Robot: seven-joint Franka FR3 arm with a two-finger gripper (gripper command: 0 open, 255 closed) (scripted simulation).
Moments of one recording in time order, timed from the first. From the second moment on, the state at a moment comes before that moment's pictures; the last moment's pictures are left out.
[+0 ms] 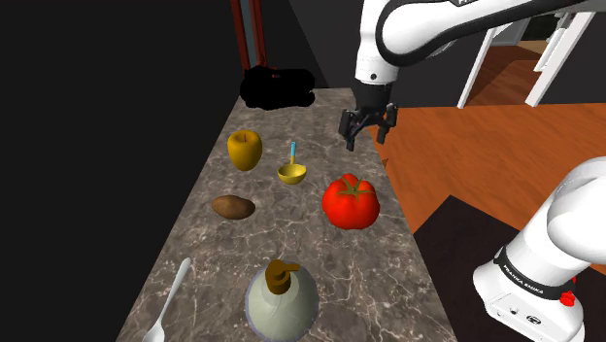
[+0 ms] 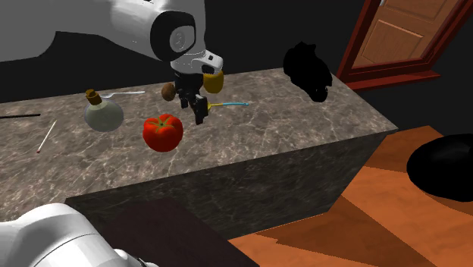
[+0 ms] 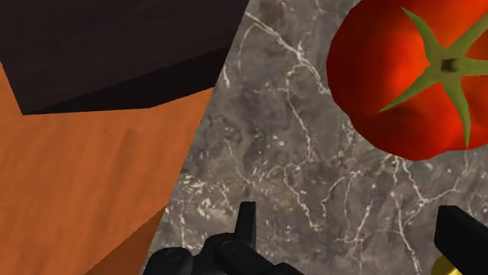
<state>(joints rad) -0.02 -0.36 0.23 -2.33 0.19 1.92 0.43</state>
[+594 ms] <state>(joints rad) -0.03 -0.04 0.30 -2.15 0.17 2.12 0.69</state>
